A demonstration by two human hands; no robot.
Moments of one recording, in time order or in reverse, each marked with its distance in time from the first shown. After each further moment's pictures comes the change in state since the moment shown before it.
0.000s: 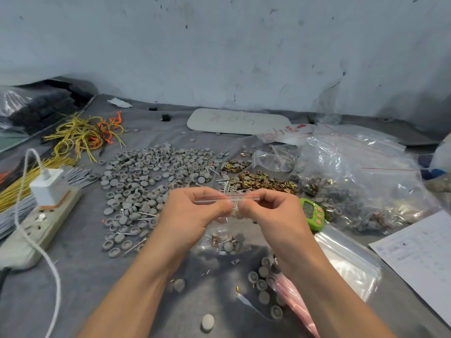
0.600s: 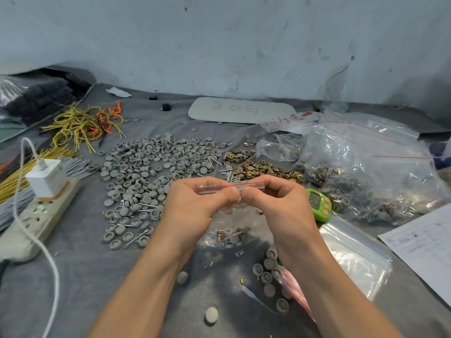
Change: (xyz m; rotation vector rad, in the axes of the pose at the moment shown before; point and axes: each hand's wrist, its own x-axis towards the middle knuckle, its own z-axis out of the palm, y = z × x) left_hand -0.003 0.000 0.009 -0.129 0.024 0.036; right_hand 0.002 0.002 0.006 0.218 -0.017 -0.092
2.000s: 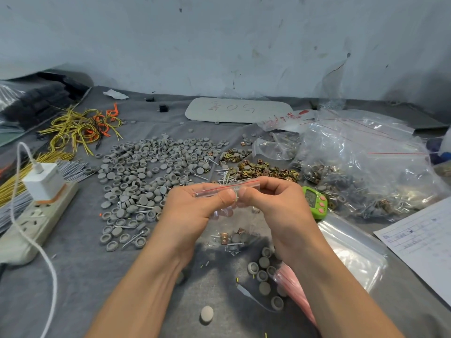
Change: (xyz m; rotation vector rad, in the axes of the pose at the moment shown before) left_hand -0.003 -0.004 0.005 -0.017 0.006 -0.143; right_hand 0.005 0.003 -0.010 -0.005 0.013 0.109
